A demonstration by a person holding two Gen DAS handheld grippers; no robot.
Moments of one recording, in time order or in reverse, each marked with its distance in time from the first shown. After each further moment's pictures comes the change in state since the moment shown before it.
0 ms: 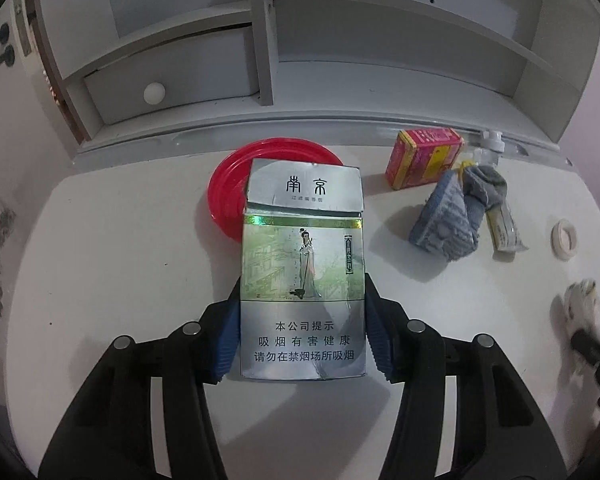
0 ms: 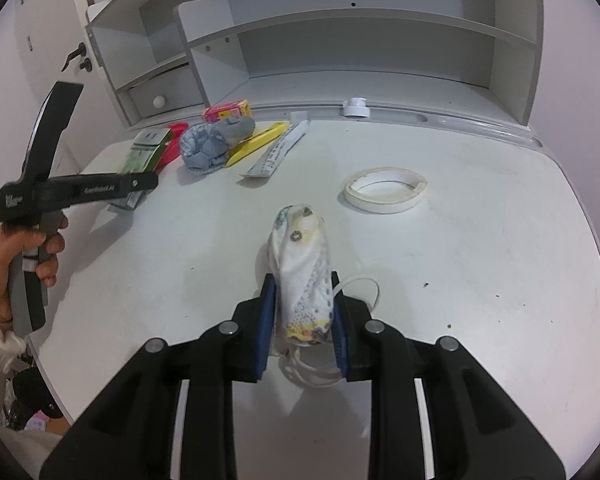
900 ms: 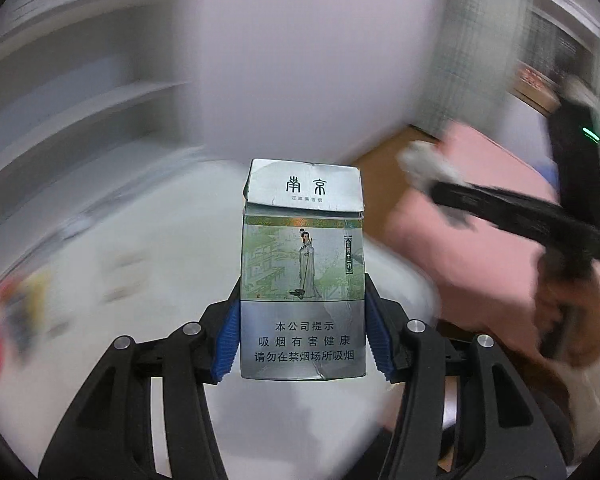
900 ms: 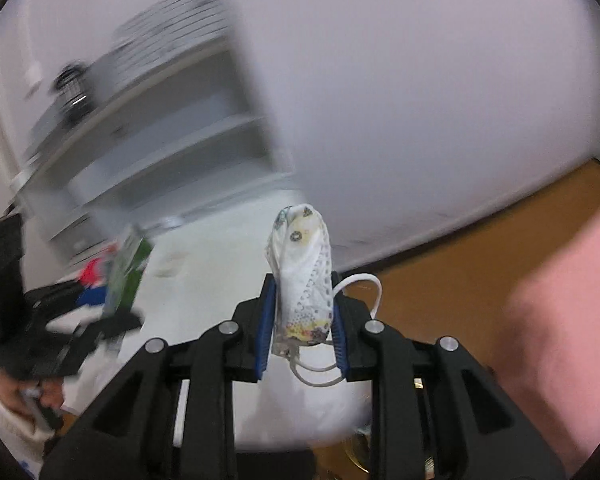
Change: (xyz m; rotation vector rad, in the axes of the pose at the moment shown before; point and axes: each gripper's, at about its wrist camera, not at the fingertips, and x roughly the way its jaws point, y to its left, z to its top) left arm -0.153 -0.298 -0.073 0.653 -0.136 -0.739; right arm -0.232 -0.169 -0.110 0.452 -0.284 -0.311
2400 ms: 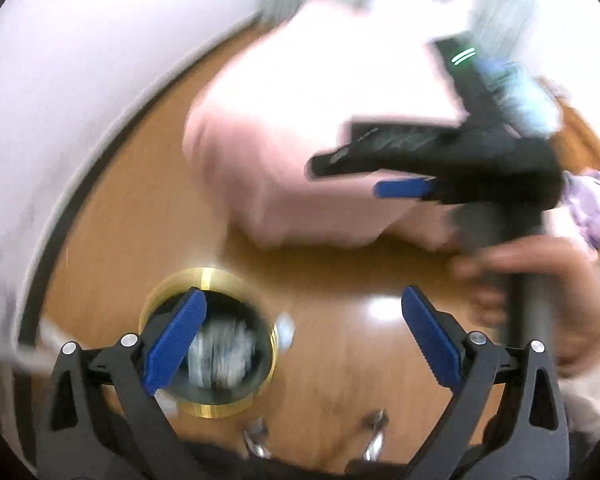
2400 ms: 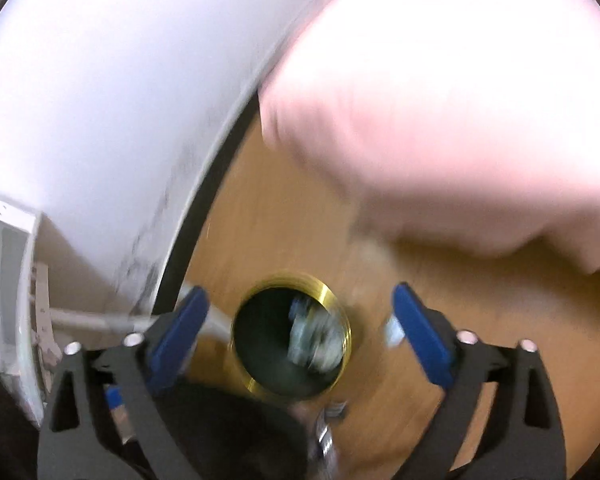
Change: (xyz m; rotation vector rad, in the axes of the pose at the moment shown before) left arm 0.188 -0.223 -0.038 0.300 0.209 -0.372; right arm -0.013 -0.277 -0.154 0.727 0.137 -0.371
